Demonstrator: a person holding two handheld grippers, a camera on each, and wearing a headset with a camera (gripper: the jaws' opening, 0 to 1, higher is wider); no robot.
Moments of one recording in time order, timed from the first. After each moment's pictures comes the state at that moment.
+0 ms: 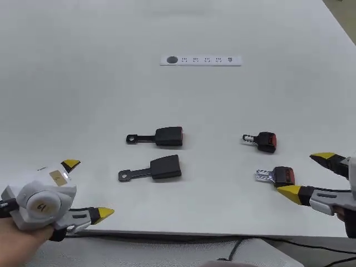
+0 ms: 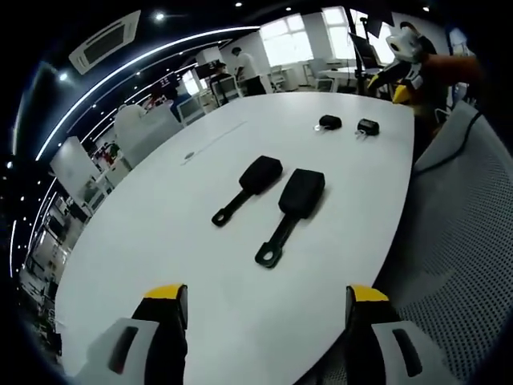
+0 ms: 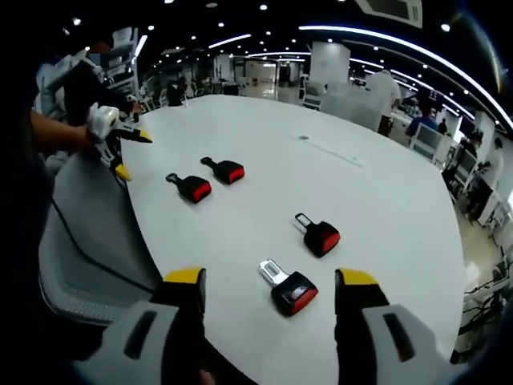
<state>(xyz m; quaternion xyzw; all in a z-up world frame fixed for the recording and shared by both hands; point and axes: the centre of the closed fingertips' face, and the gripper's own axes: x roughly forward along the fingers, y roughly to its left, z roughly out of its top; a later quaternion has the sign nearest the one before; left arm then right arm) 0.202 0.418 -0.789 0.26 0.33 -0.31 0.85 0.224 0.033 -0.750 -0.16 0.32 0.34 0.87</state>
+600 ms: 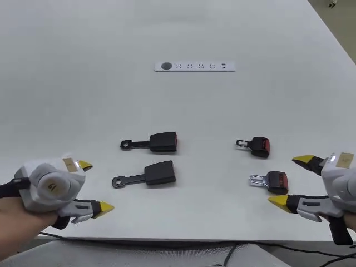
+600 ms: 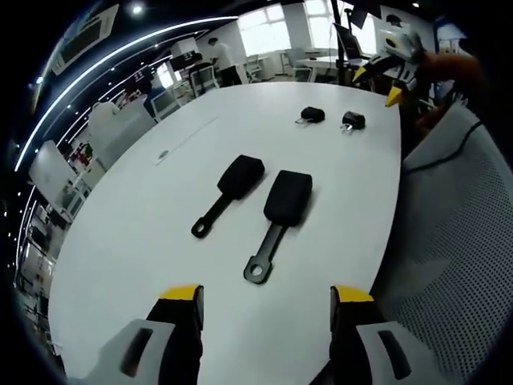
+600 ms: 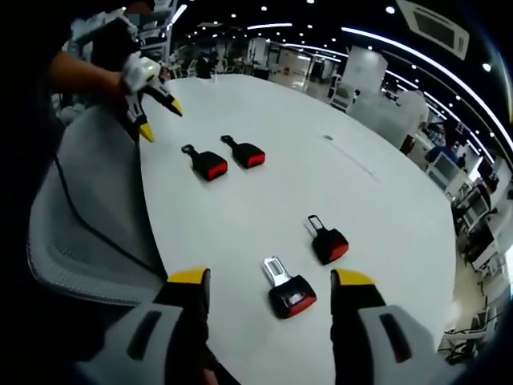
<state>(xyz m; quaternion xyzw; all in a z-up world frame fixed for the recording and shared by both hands) 0.221 0.396 -0.800 0.28 0.37 -0.36 0.81 0.225 0.043 -0.765 -0.26 0.31 0.39 0.83</state>
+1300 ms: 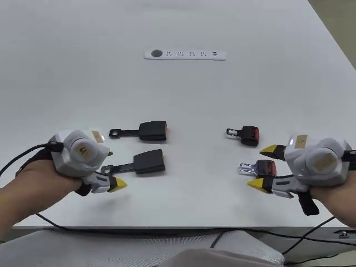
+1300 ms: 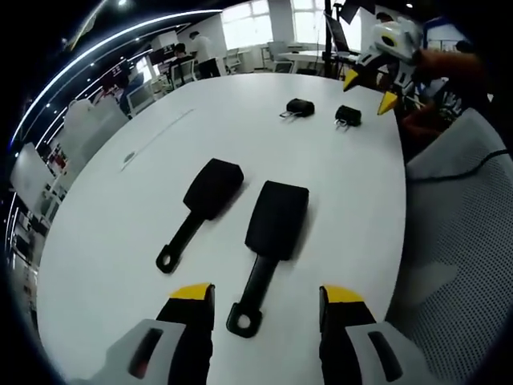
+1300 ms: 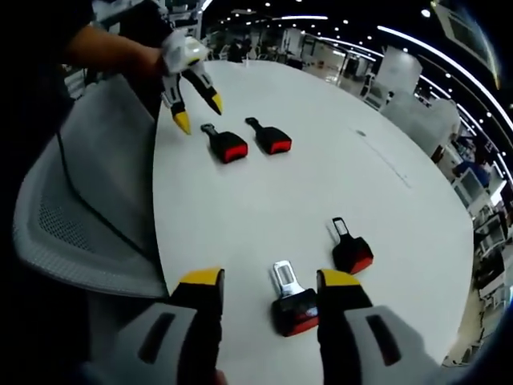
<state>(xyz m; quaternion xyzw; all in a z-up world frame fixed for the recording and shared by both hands) 0.257 0.348 -0.836 0.28 0.39 -0.41 0.77 0.239 0.060 -0.798 -0.30 0.33 0.45 0.77</state>
